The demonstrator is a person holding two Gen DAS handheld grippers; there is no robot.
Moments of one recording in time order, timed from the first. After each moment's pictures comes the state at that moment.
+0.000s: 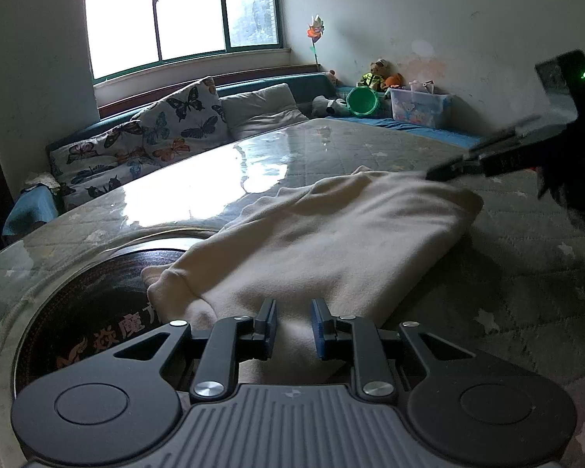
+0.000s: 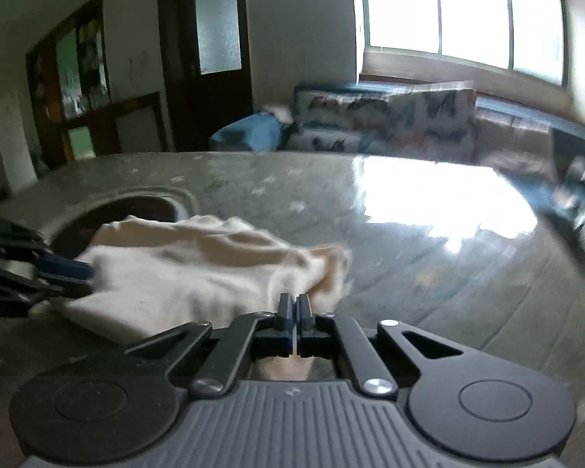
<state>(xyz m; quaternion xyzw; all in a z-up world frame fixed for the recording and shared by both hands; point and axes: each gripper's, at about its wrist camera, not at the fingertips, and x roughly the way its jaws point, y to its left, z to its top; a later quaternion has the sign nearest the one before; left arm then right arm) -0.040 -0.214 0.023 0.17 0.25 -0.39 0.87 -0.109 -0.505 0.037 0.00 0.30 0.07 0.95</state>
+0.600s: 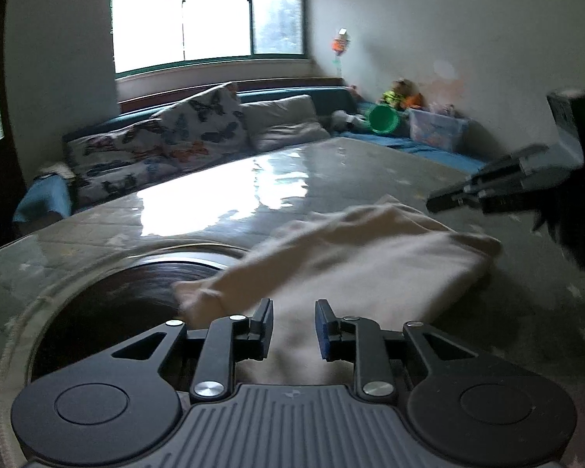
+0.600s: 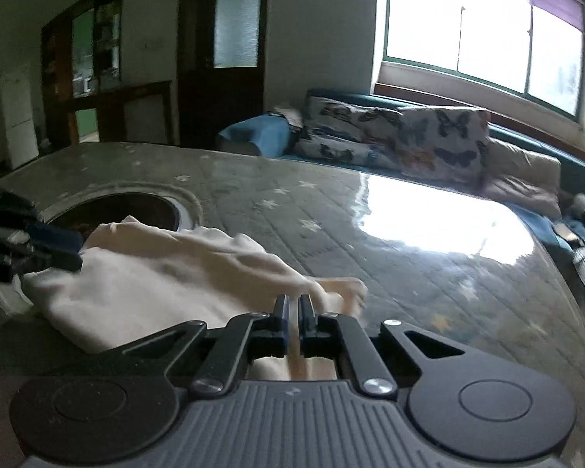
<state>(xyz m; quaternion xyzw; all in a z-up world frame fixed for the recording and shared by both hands) -0.017 -0.201 0.041 0.12 0.26 -0.37 0.89 -0.076 -0.479 0.038 -0.05 0.29 0.08 0.95</state>
